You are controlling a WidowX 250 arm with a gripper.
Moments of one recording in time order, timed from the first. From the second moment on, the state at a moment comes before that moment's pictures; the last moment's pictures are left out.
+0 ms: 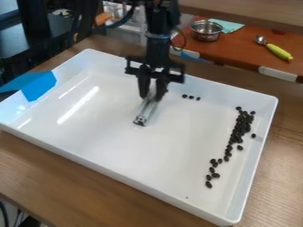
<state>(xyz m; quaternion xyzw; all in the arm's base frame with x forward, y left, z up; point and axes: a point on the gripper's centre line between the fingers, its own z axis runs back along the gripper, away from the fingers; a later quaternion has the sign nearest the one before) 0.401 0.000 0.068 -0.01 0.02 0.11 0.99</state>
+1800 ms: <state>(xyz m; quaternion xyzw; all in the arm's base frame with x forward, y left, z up) 0.364 -0.113 0.071 -0.03 -0.03 0.01 1.00</state>
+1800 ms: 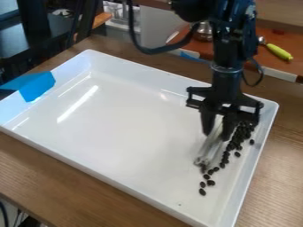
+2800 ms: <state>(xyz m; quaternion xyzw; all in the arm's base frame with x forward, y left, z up) 0.299 -0.080 0.098 -0.05 -0.04 0.26 0.96</state>
